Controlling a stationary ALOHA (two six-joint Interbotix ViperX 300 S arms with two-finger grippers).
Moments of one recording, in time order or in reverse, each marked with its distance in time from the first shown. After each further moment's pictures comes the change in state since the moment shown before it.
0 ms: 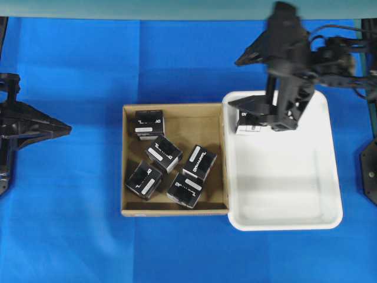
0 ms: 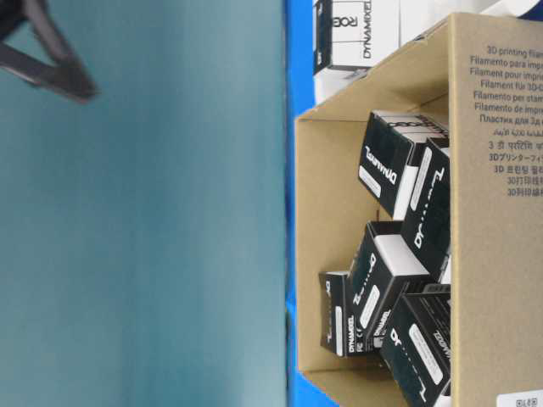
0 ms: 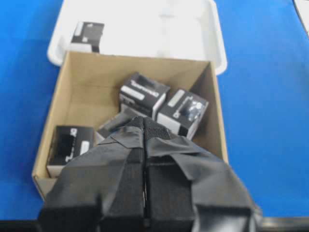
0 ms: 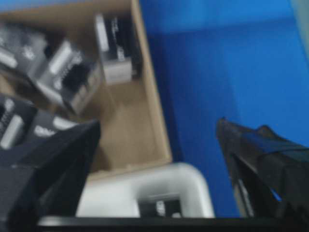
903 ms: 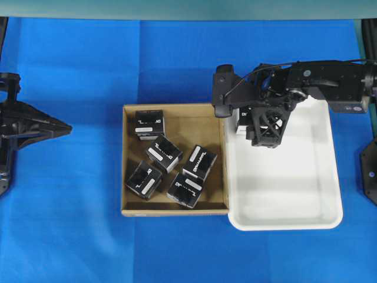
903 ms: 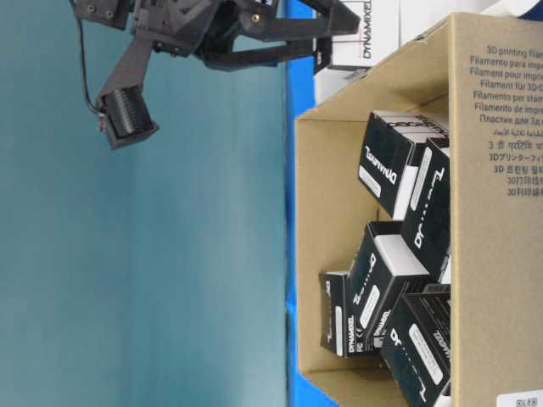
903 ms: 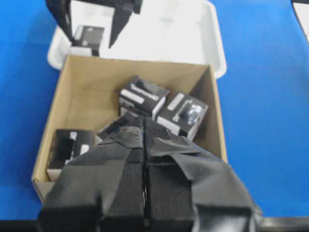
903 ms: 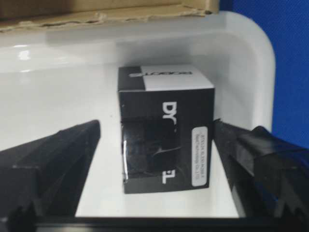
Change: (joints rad) left arm 0.000 0.000 0.000 0.002 -0.011 0.002; right arm -0.066 0.423 0.021 -0.005 0.250 -0.152
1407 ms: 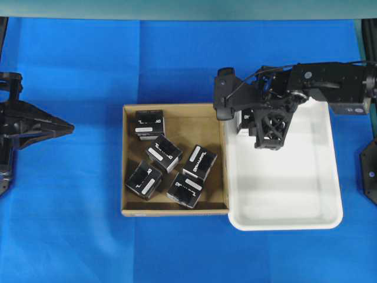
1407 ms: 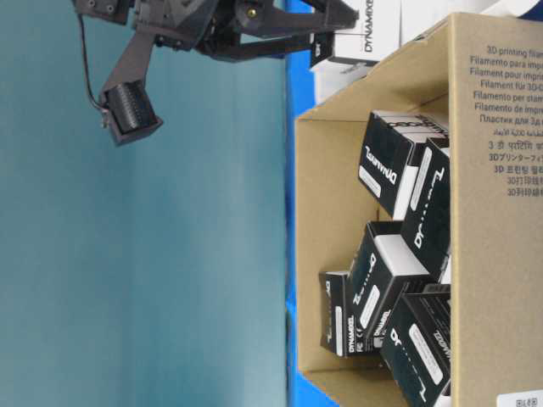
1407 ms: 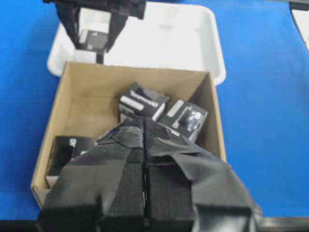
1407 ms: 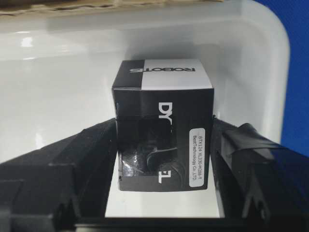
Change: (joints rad) left arm 0.000 0.014 0.000 0.000 -0.026 -0.002; right arm 0.003 0.000 0.005 0.000 0.028 0.002
